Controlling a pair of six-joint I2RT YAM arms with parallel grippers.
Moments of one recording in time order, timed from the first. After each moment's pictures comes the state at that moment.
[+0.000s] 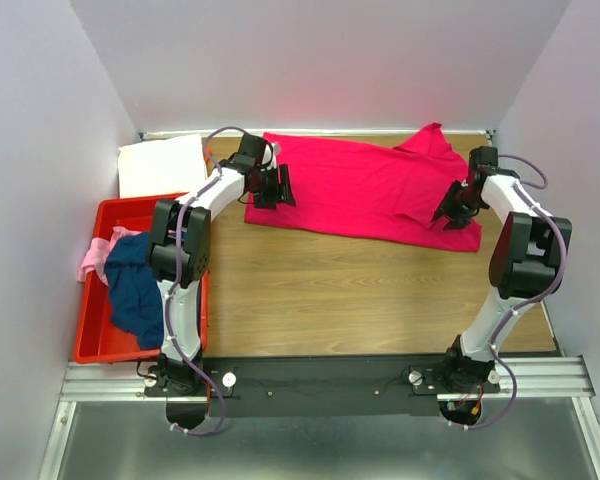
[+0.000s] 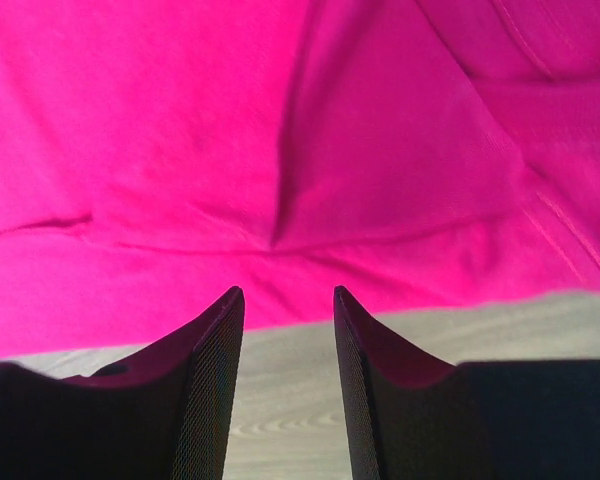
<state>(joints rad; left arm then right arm) -0.30 2.07 1.61 -0.49 0.35 -0.38 -0.16 1.87 1.38 -0.74 -0.13 0.43</state>
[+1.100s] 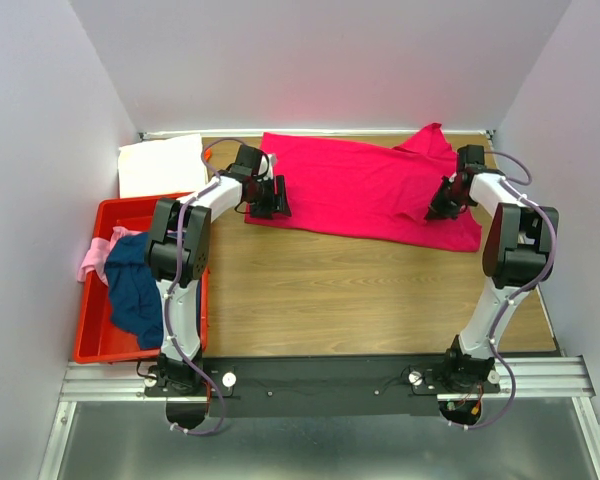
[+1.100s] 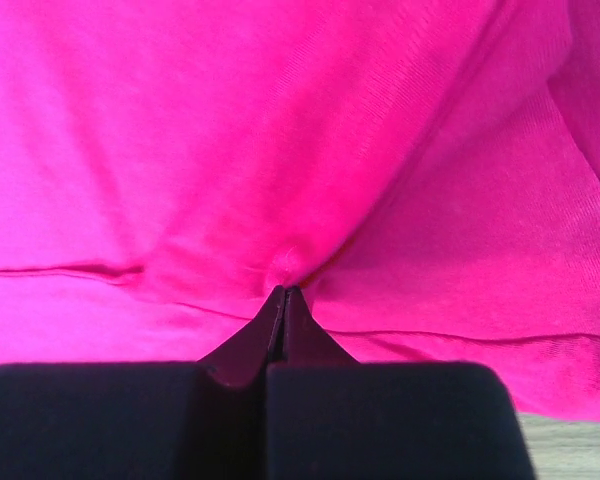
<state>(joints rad) -0.28 2.08 1.49 -0.40 0.35 -0.34 -0.11 1.97 1.41 -0.60 -0.17 0.44</state>
